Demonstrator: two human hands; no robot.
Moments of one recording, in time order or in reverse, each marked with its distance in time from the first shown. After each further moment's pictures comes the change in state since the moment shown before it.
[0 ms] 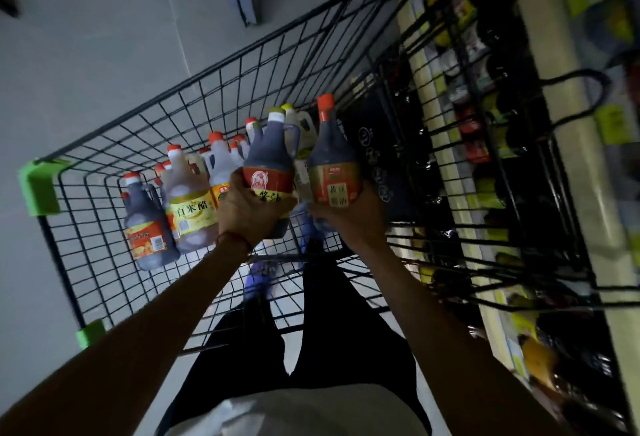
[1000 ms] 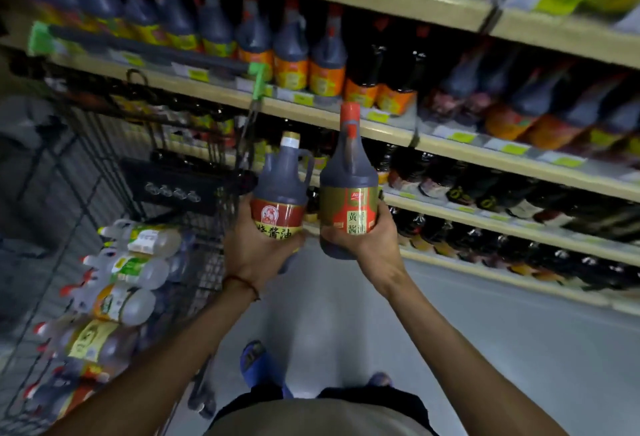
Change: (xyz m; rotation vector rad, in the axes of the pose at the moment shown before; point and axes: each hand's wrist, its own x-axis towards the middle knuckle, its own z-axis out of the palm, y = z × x) left_hand -0.358 0.006 0.031 0.065 -0.569 0.959; right_hand -0.436 0.193 -0.129 0.670 0.853 -0.165
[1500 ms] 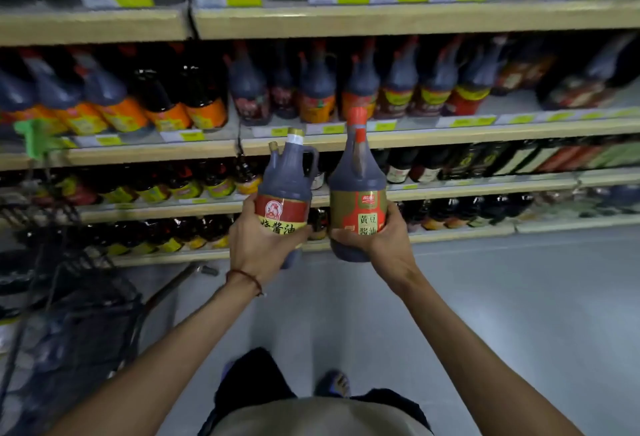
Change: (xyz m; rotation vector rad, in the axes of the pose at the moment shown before) left_hand -0.094 0.164 0.276 0.095 -0.231 0.217; right_hand -0.002 0.068 -0.333 0.164 0.273 0.074
